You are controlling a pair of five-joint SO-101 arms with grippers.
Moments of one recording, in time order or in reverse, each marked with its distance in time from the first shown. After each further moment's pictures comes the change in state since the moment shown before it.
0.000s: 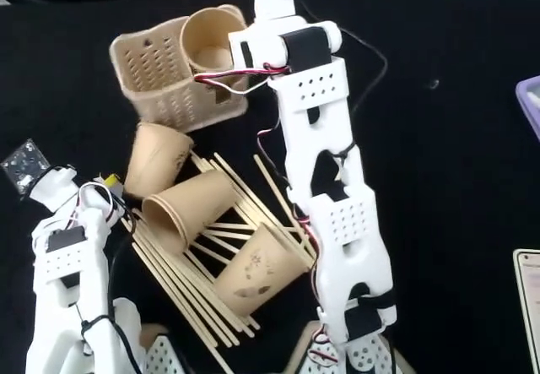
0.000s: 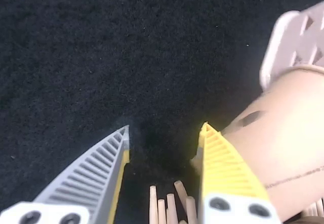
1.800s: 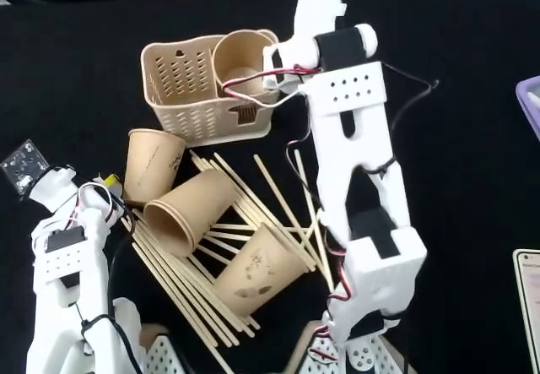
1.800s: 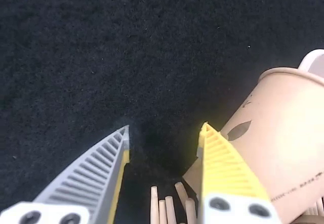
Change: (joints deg) left arm -0.4 0.0 0.0 0.0 0.0; right arm 4.7 -27.7 43.3 -4.6 -9.7
